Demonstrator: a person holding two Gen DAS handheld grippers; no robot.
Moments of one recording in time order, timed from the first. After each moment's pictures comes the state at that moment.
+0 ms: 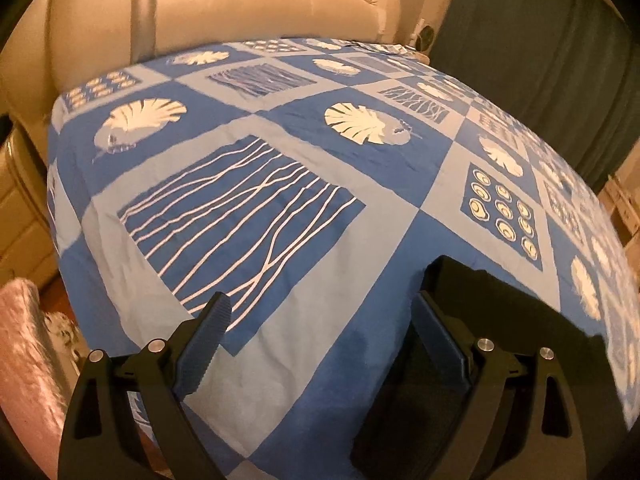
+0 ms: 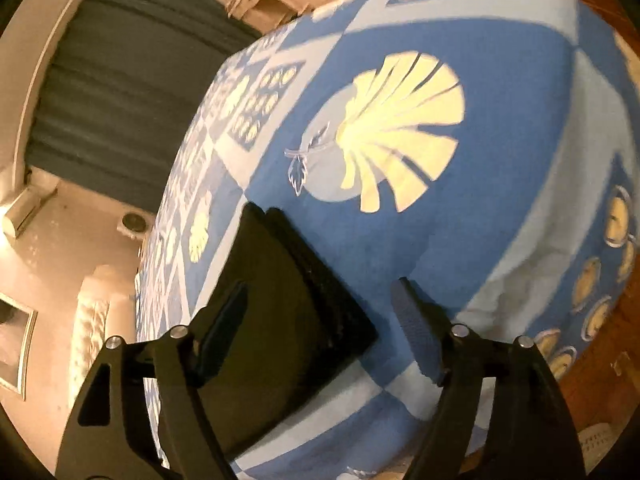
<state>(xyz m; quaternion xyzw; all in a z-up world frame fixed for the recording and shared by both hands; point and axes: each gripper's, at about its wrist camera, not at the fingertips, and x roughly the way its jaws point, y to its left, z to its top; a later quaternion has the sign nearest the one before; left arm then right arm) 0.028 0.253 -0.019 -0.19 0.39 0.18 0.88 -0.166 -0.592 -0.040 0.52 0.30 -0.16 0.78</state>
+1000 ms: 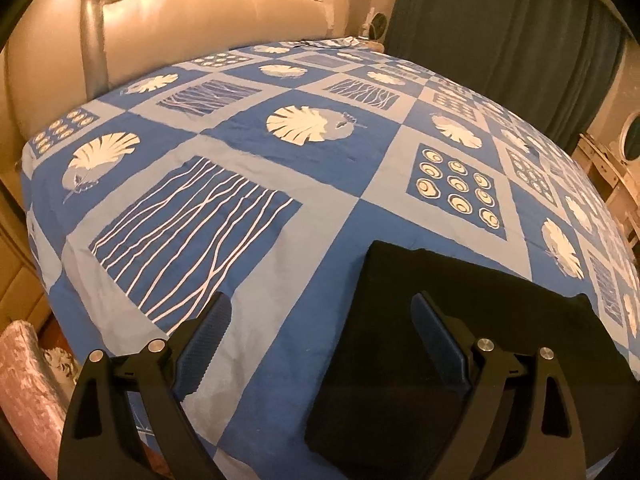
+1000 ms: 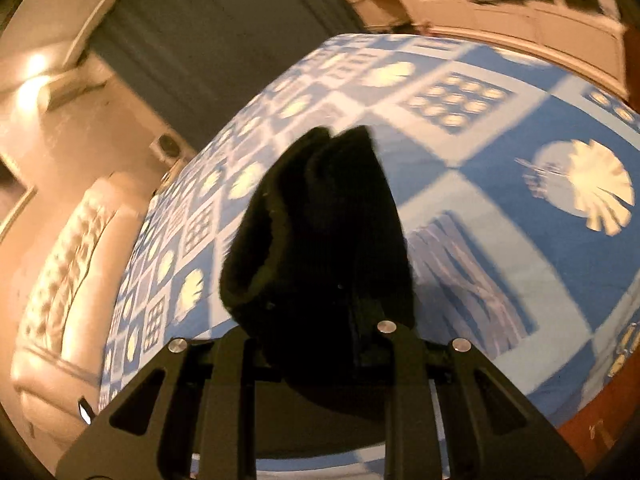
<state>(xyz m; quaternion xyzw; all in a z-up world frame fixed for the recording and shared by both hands) 0.033 0.220 -0.002 -0.14 0.40 0.12 0.90 -0.064 -0.412 0.087 0.35 0.32 -0.07 0.88</state>
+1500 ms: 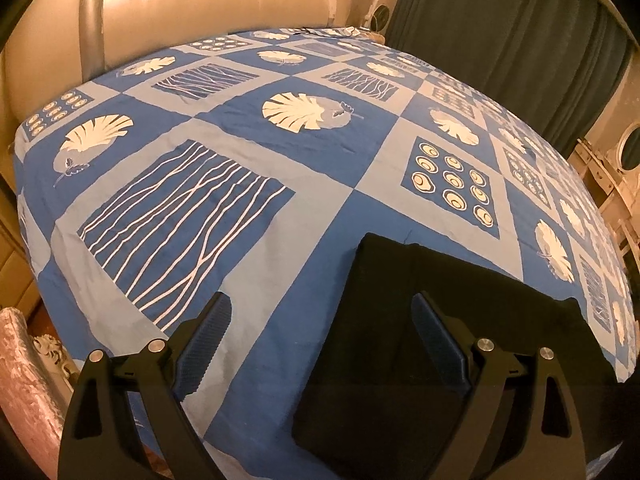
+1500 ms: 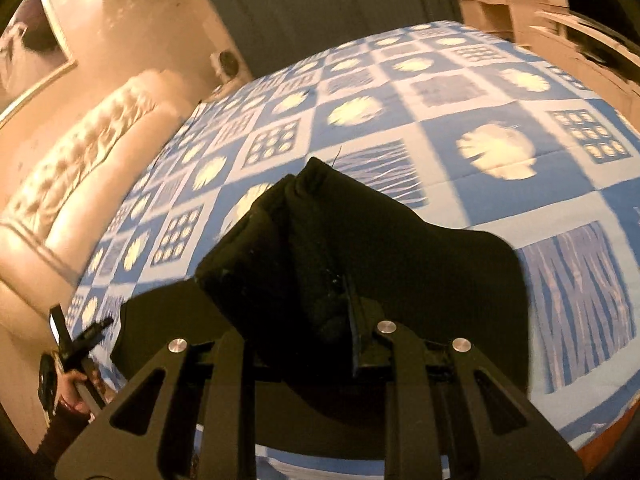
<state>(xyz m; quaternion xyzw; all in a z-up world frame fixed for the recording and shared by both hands) 0.036 0.223 -0.005 -0.18 0.41 0.11 0.89 0.013 -0.220 0.091 0.20 0.39 0.02 0.90</state>
